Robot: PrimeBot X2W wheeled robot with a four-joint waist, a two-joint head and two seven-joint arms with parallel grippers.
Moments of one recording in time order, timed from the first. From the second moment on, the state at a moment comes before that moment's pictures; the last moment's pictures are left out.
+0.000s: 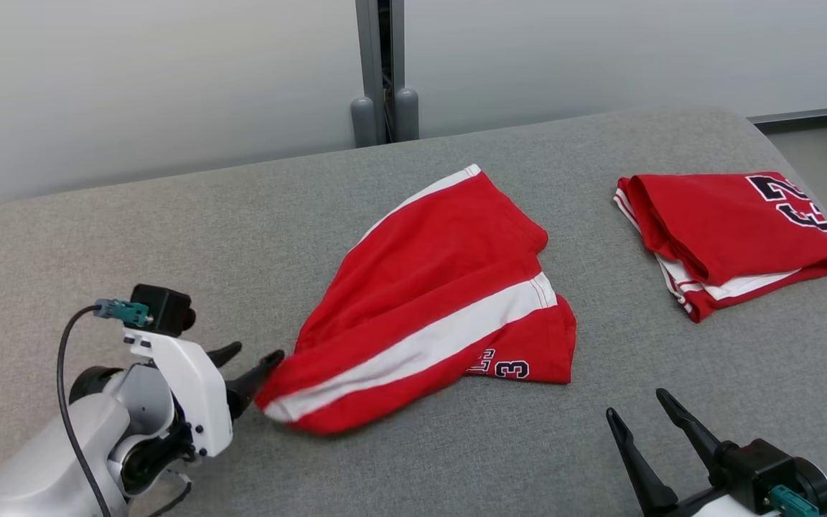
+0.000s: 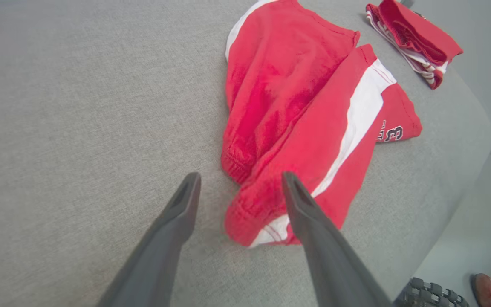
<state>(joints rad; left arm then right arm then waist) -0.55 0.52 -0.89 0.47 -1.14 -0.13 0.25 0.00 -0.26 0.35 0.21 0.30 0.13 -0.26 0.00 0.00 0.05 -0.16</state>
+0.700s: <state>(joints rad) -0.39 0.42 -0.63 0.38 -0.86 0.20 -0.26 -0.01 -0.21 0.34 0.22 0.31 0.13 -0.26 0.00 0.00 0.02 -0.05</state>
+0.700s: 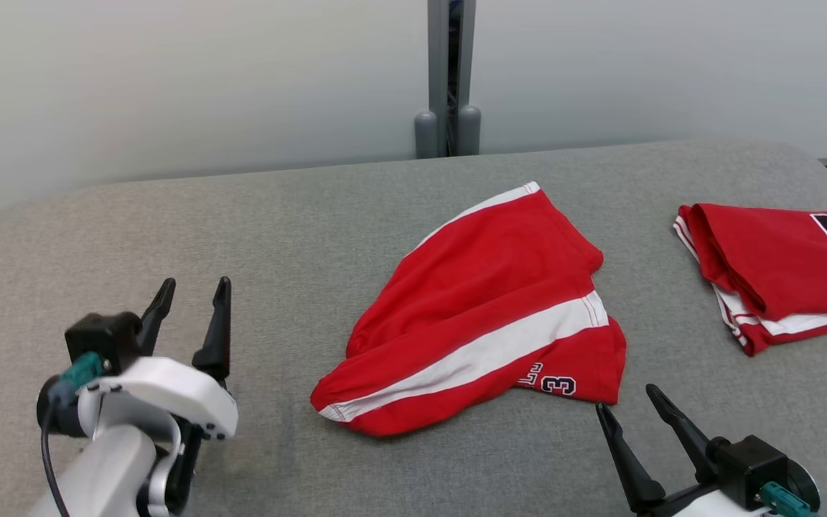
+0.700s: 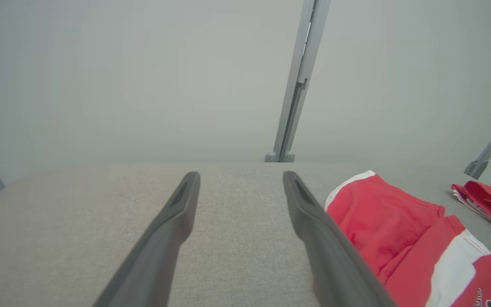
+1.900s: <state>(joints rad) 0.17 0.07 -0.19 0.14 -0.17 0.12 -0.26 0.09 -0.10 0.22 0.20 0.23 0.13 -0.26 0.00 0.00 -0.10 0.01</state>
